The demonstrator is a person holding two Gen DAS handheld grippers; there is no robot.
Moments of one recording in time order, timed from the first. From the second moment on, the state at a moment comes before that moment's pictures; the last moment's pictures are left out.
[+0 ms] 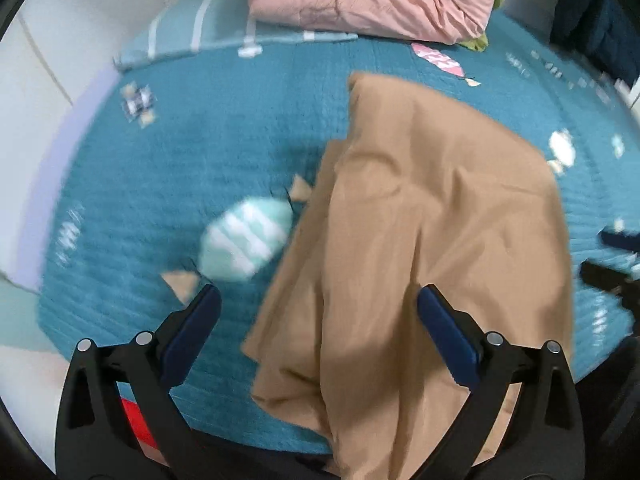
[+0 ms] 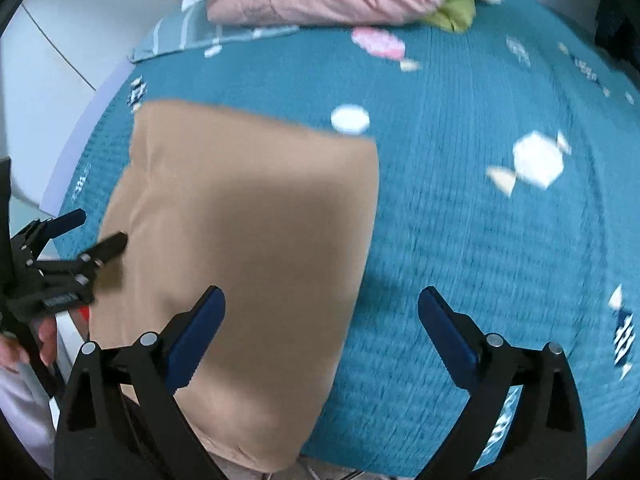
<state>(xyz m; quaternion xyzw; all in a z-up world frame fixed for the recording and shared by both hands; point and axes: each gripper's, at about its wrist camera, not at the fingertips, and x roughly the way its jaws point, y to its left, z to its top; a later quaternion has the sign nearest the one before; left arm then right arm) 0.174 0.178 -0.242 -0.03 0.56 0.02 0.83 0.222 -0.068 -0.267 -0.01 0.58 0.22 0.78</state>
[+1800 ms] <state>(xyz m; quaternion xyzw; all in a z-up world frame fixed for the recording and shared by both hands) 0.104 0.264 -0.212 -0.34 0.44 -0.15 0.82 0.197 0.008 -0.184 0.23 0.46 0.44 0.74</state>
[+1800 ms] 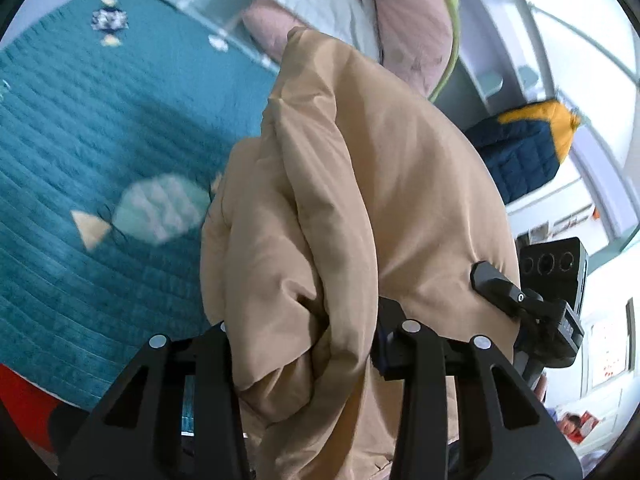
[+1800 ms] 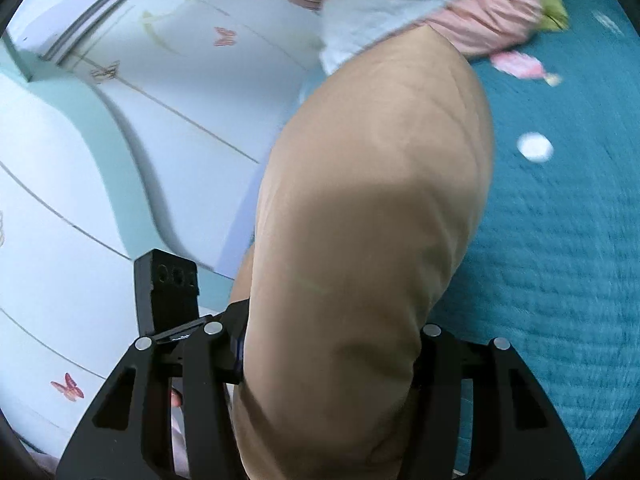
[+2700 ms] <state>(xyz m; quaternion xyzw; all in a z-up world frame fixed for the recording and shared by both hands) 0.268 0.455 -0.150 -0.25 0.43 0.02 0.87 0.345 0.225 -0.198 0.25 0.44 0.46 0.72</state>
